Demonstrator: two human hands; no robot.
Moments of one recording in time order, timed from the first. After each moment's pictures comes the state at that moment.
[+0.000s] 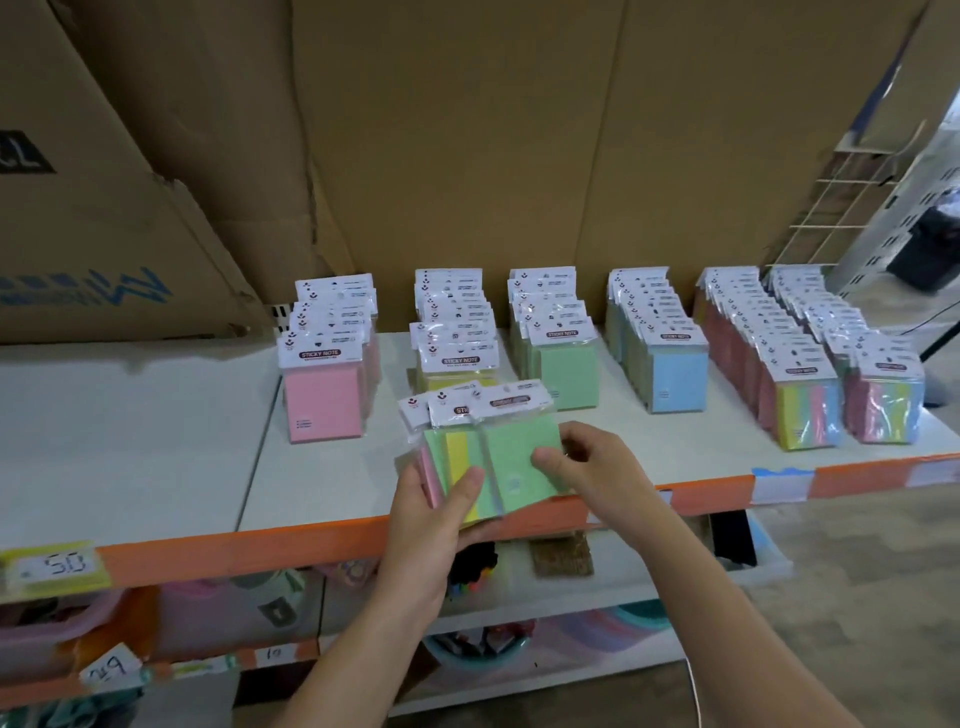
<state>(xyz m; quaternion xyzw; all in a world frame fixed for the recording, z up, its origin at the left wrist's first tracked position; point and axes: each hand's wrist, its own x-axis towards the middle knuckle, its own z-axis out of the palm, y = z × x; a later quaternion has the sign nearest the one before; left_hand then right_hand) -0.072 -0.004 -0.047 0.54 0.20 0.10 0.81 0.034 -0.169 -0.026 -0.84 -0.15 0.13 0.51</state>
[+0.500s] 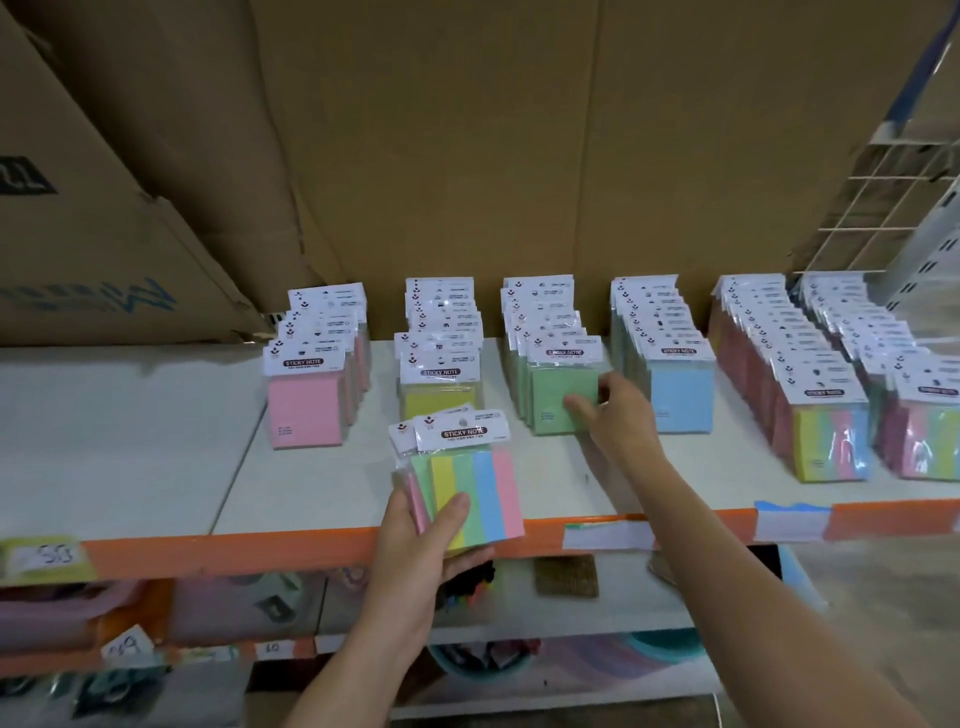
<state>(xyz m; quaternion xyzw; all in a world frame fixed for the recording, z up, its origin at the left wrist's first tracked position) -0.064 -0.037 -0.051 0.53 0.24 0.12 0.80 0.157 -0.189 -0.051 -0.91 -0.07 0.00 0.41</state>
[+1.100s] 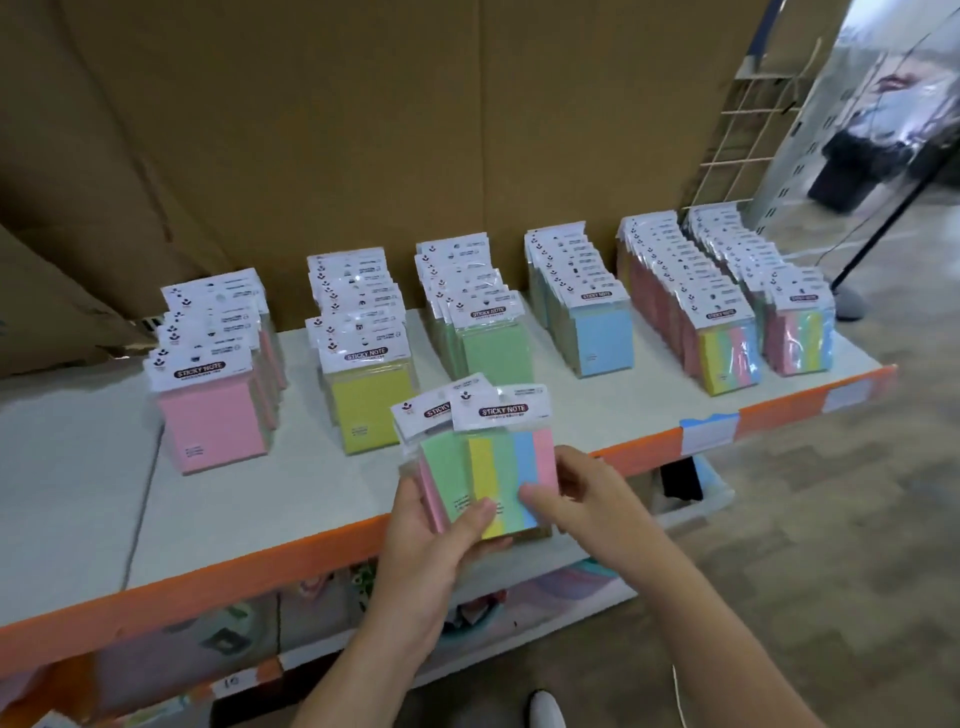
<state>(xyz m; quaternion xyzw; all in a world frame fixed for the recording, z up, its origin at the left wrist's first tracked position) -0.061 -0.057 -0.057 0.58 0.14 0.02 0.81 0.000 -0.230 -0.031 -0.83 -0.12 0.14 0.52</state>
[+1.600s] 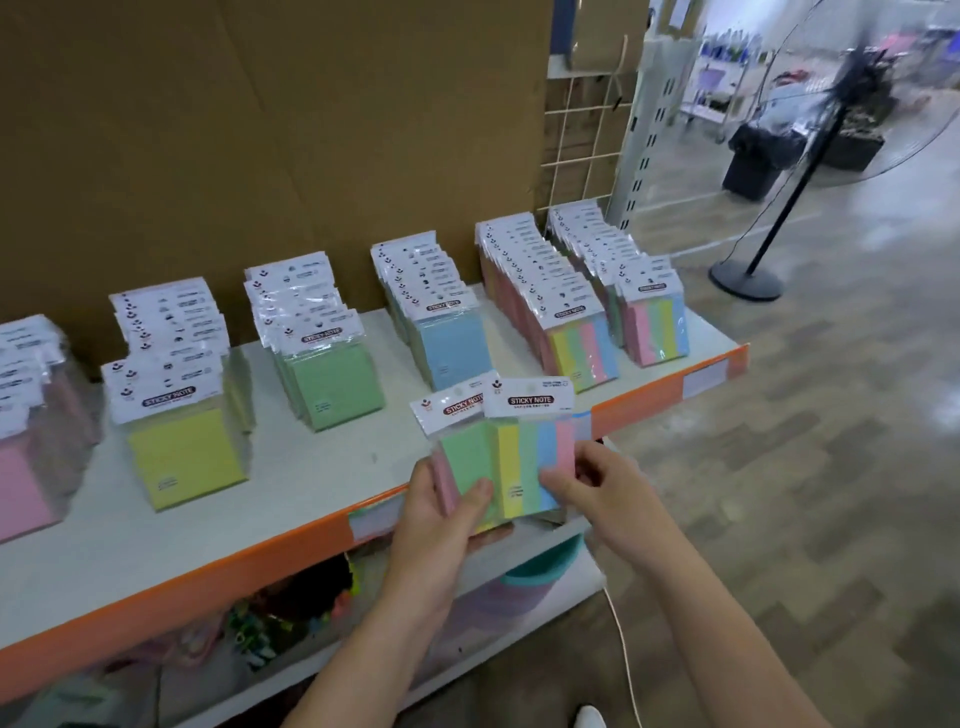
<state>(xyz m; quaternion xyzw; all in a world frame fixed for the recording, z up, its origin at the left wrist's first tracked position) -0.001 -0.210 -0.060 0.61 0.13 -0.03 0.78 0.024 -0.391 -0.041 -0.83 0.01 0.05 0.55</state>
